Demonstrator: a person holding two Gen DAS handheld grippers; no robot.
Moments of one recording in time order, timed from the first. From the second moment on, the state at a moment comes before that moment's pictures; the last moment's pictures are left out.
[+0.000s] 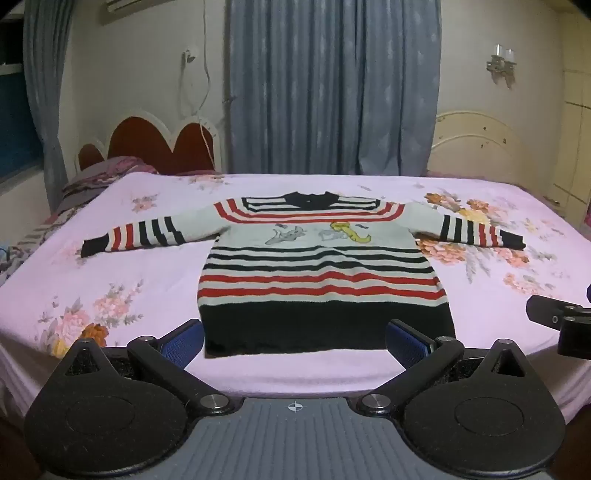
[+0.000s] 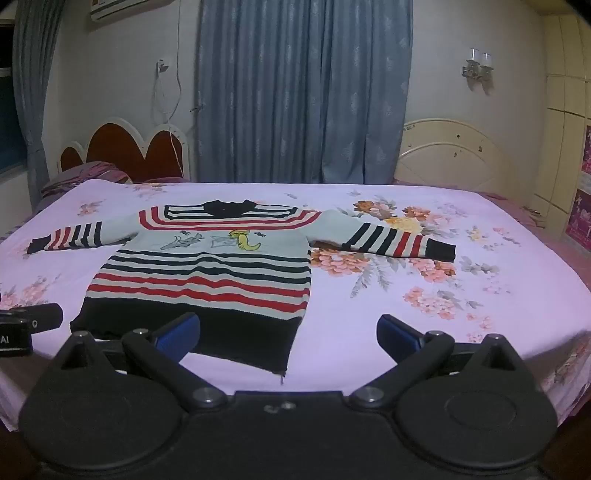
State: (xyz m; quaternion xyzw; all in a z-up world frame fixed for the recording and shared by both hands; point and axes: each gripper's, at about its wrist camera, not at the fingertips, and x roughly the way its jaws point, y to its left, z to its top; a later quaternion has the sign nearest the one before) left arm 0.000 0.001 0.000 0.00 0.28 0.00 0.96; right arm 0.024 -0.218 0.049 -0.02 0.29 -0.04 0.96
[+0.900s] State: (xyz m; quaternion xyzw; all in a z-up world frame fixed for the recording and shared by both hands) left arm 0.002 -0.004 0.002 0.01 0.28 0.00 0.96; right arm 0.026 -0.218 0.050 -0.02 0.29 -0.04 0.96
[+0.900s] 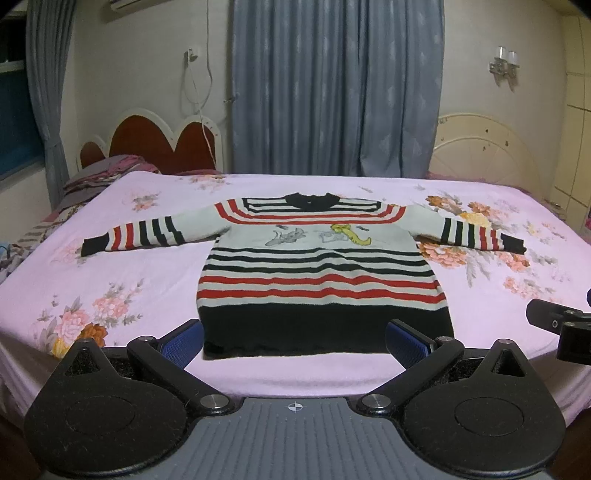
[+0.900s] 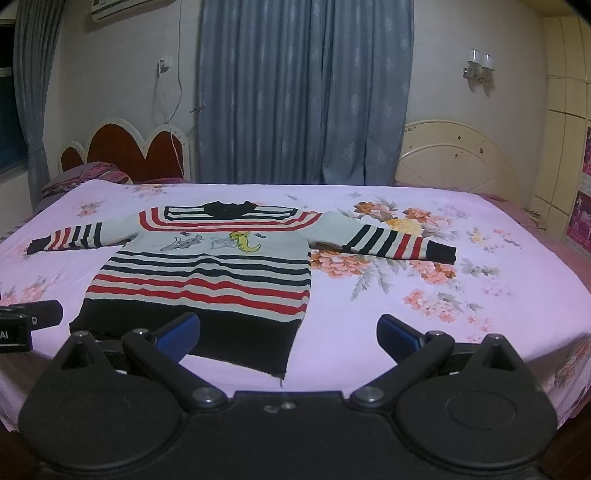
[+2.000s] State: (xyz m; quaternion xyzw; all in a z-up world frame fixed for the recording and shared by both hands) left arm 0.001 -0.006 0.005 0.01 0.28 0.00 0.96; right arm 0.026 -0.217 0.055 -0.03 0.28 -0.04 0.96
